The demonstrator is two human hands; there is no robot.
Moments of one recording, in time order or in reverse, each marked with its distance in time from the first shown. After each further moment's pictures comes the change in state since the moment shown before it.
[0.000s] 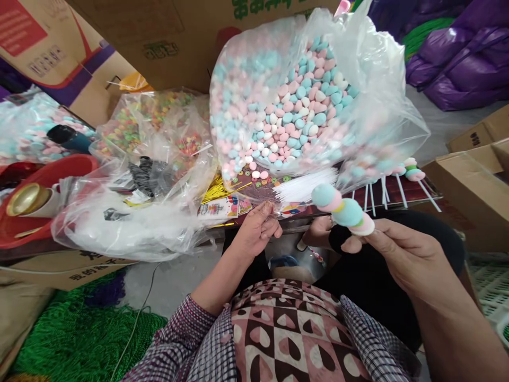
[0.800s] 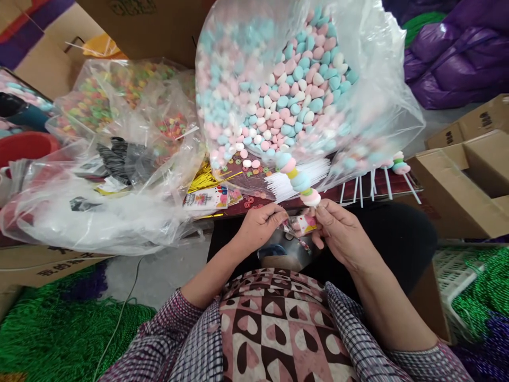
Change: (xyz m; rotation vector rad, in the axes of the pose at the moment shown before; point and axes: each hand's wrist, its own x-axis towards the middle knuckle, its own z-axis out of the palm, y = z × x) left_hand -0.005 -0.006 0.003 0.985 -0.094 0.232; right_hand 0.024 0.016 0.050 0.424 -0.083 0.282
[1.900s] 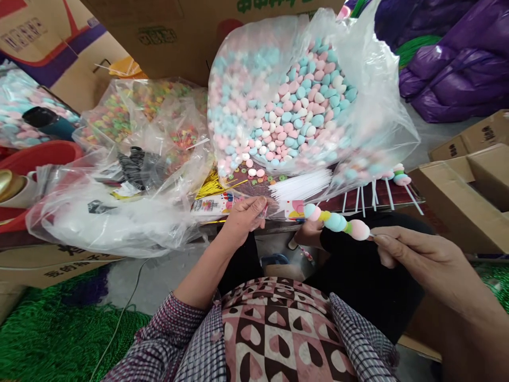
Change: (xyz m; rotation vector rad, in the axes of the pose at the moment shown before) left_hand 0.007 0.002 -0.031 -0.474 0.159 -0.152; right_hand -0.048 -0.049 -0.077 -0.887 0.176 -0.202
